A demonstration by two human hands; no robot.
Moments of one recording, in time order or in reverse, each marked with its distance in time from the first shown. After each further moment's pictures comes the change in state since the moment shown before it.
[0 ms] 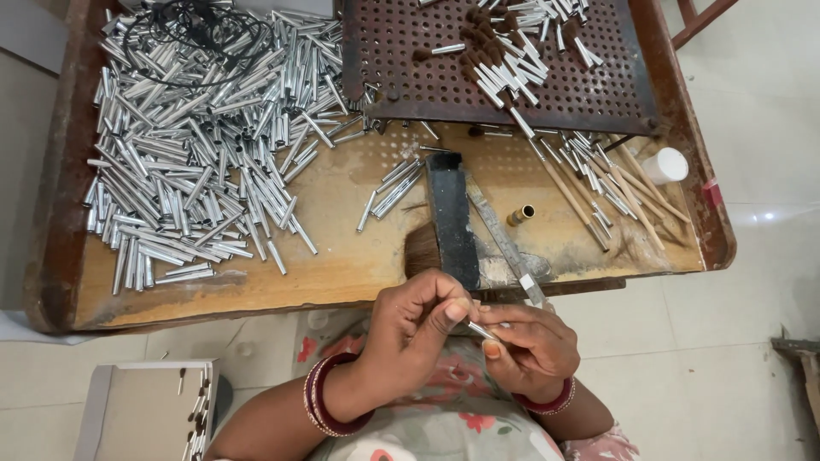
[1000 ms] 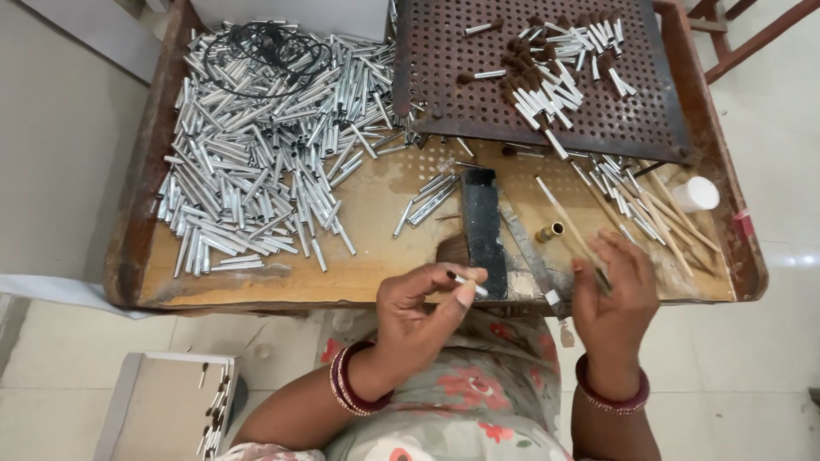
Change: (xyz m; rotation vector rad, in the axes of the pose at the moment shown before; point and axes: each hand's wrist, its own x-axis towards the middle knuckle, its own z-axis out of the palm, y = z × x) left_hand 0.003 -0.009 -0.011 -0.056 0.224 0.212; right_hand 0.044 0.026 -0.034 -0.697 0.105 0.152
